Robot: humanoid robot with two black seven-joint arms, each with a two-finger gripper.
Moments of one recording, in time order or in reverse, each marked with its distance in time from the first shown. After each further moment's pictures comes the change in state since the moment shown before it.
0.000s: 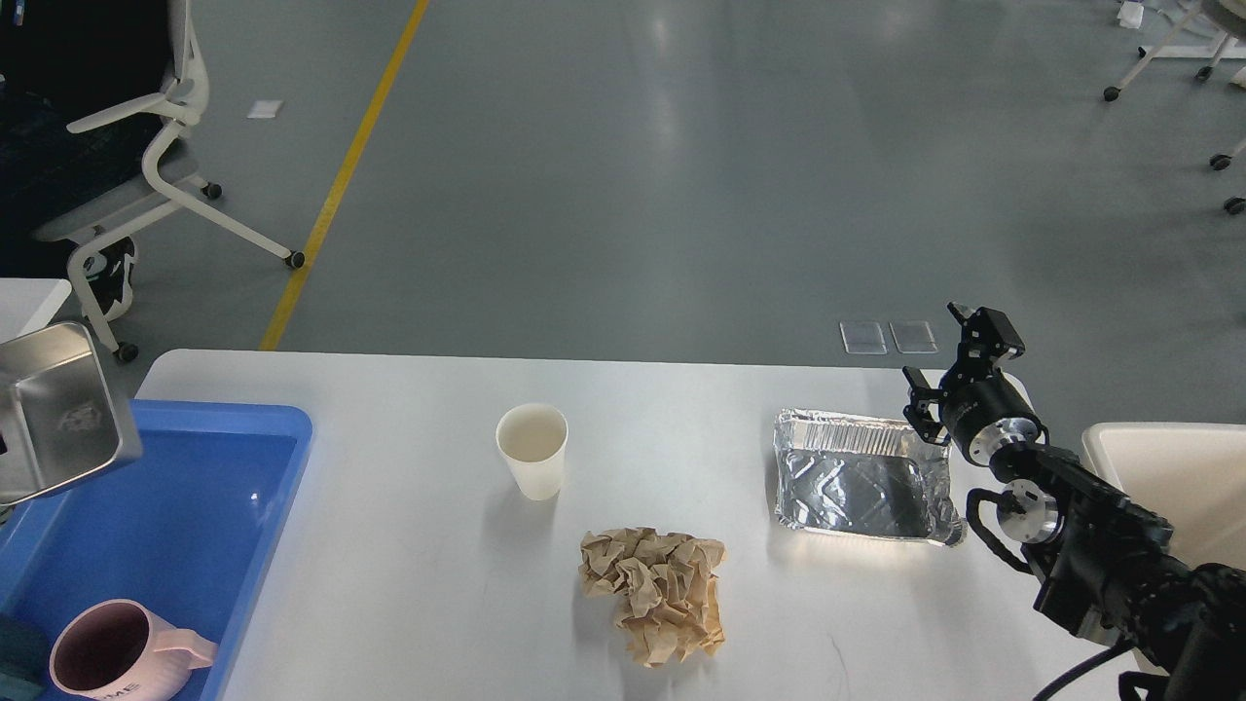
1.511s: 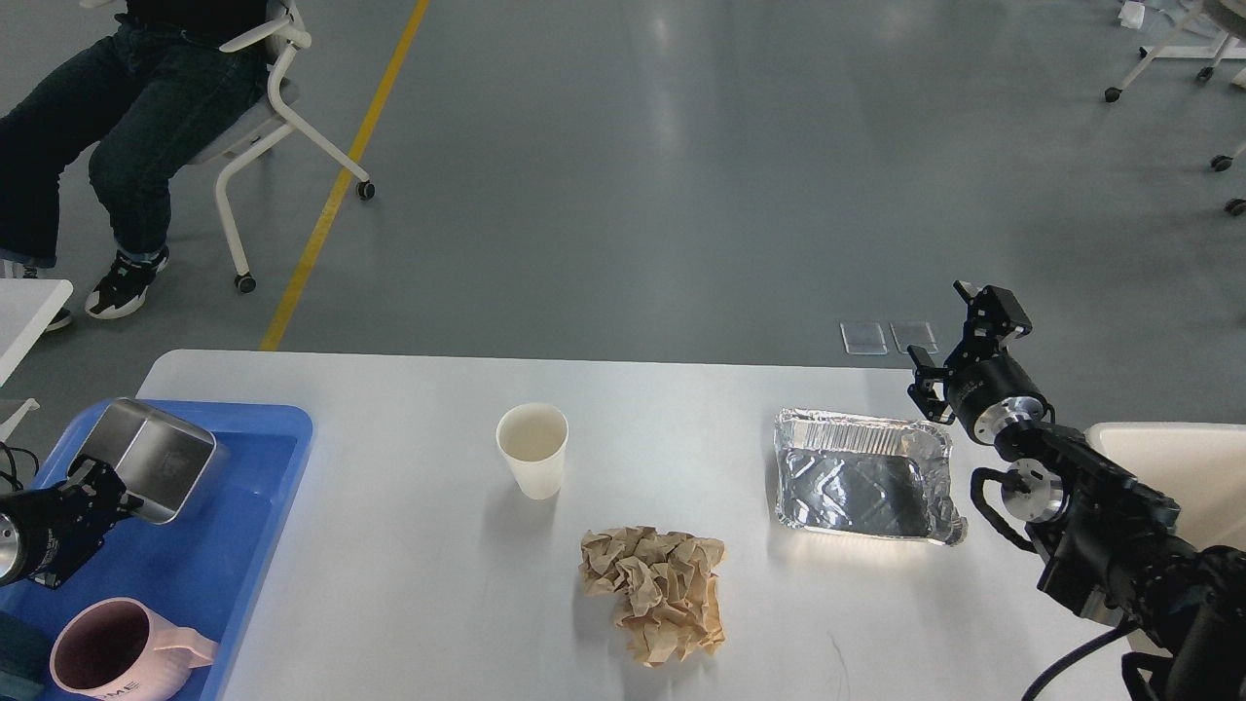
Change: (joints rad) left arm -0.008 -0.701 -0.001 0.616 -0.397 0.203 0.269; right arm 0.036 -0.010 0.000 0.002 0.000 0.000 -0.005
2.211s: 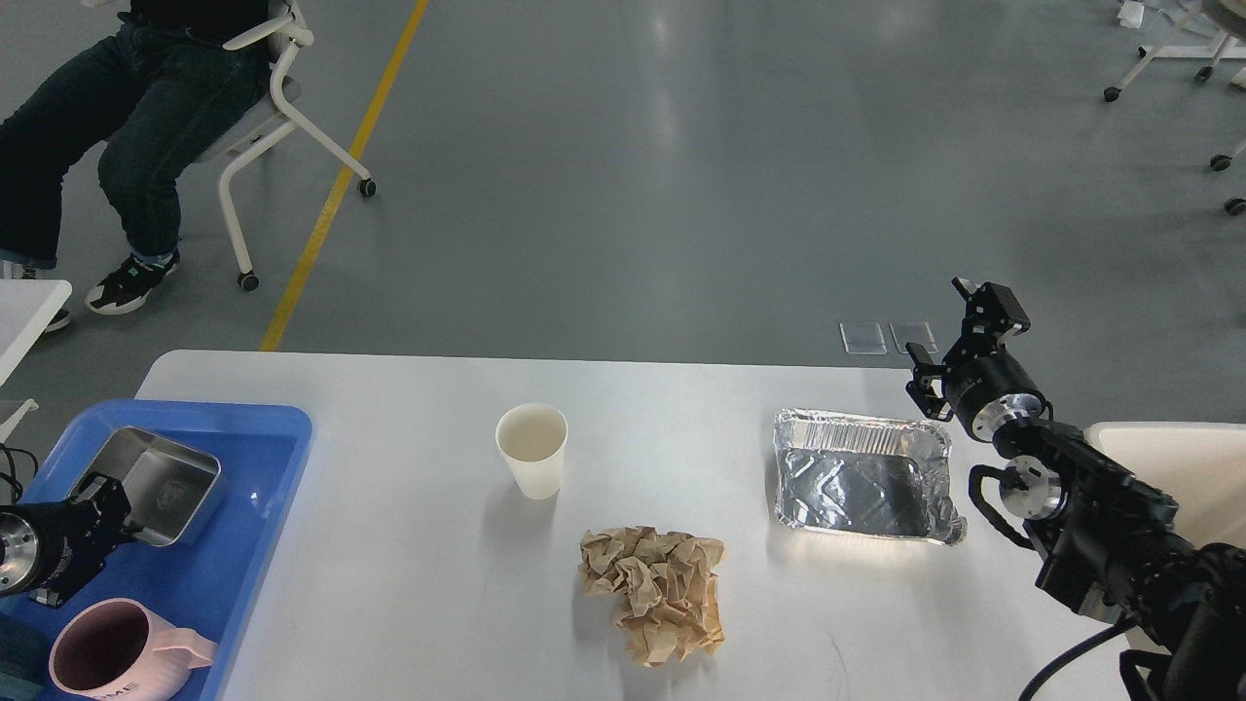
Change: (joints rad) left arm -0.015 -0.041 0.002 0.000 -0.008 0.050 0.150; right arm 0.005 0.003 0.000 0.000 0.000 -0.001 0.000
